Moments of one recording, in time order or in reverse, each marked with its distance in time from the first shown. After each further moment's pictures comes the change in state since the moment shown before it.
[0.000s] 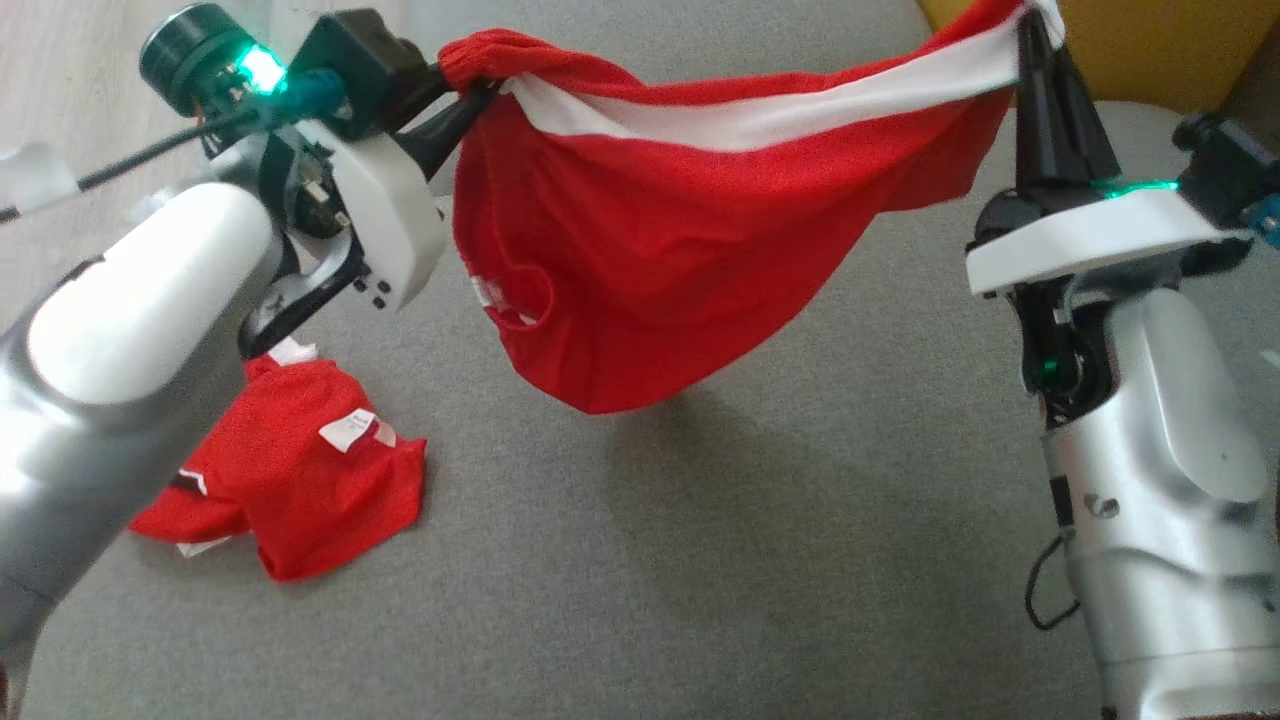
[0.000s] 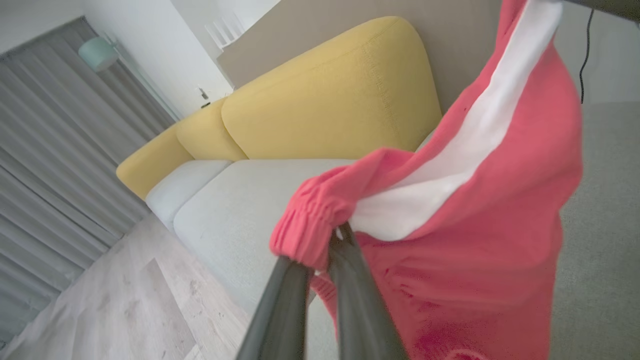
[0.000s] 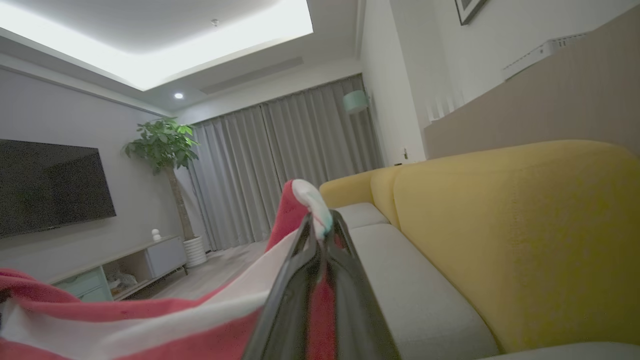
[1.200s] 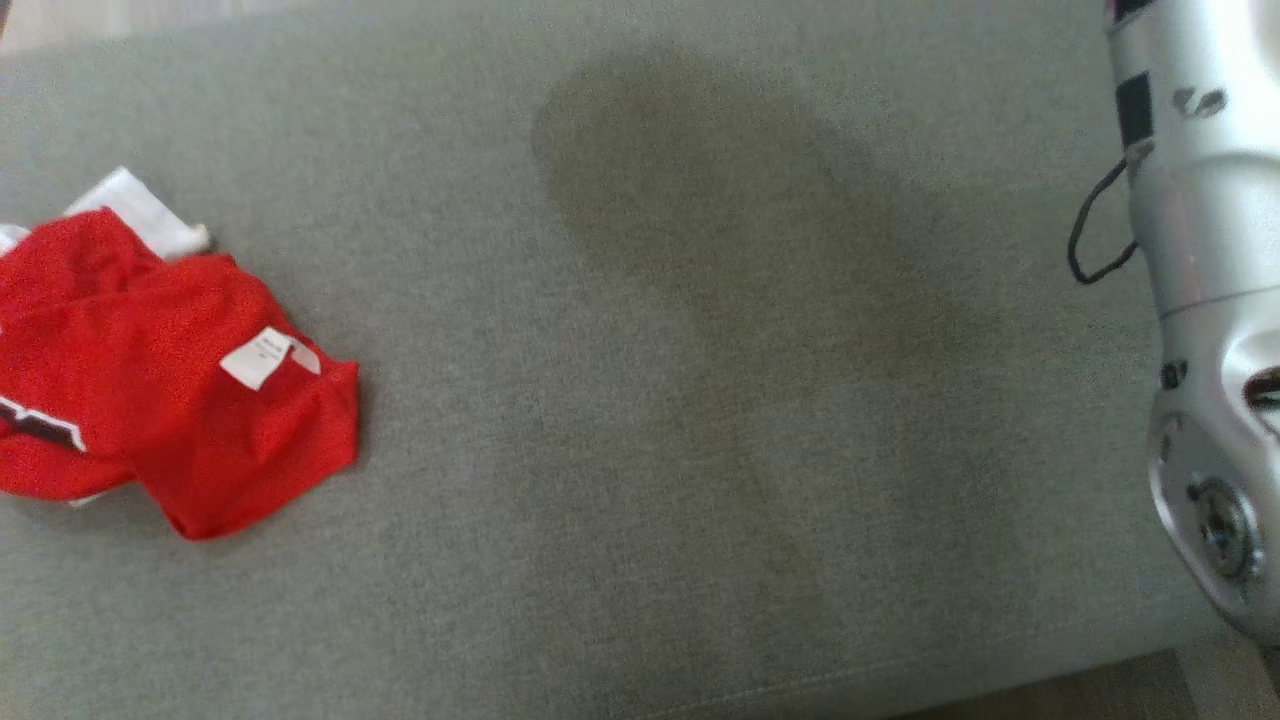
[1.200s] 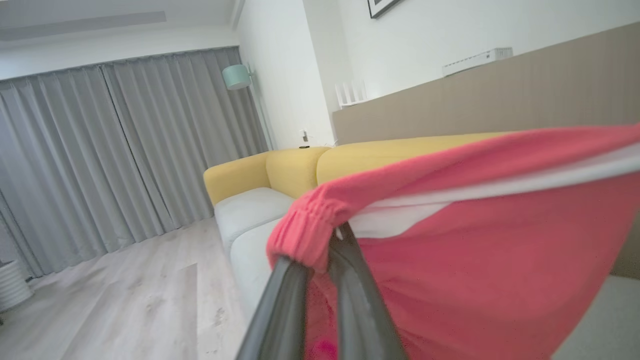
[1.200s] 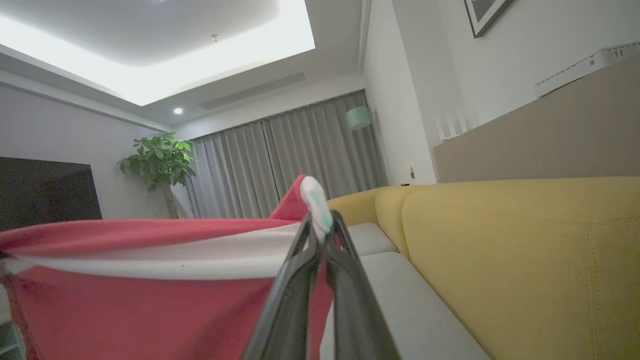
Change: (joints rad) left arm -0.517 -0.109 0.110 0.416 -0.151 0.115 -0.156; right arm -0.697 0.001 0.017 0.461 0.049 0.000 -0.124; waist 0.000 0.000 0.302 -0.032
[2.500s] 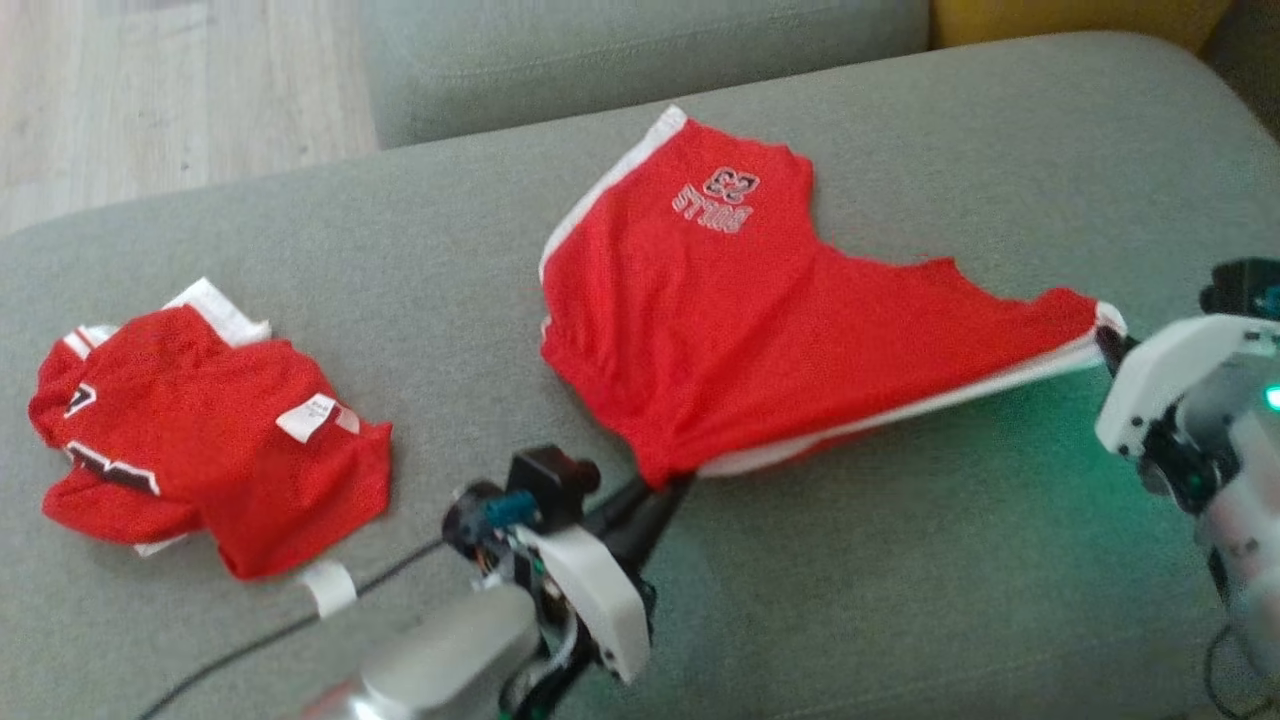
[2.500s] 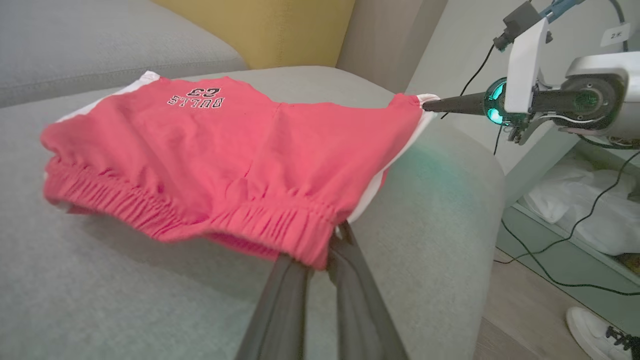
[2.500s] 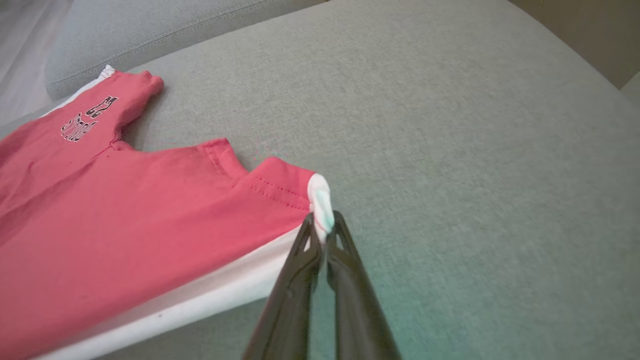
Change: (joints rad) left arm 1.001 -0.196 -0.289 -0.244 -0.135 0.009 -0.210; right arm 0.610 -0.294 0.218 0.249 0.183 0.000 0.438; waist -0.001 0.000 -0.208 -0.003
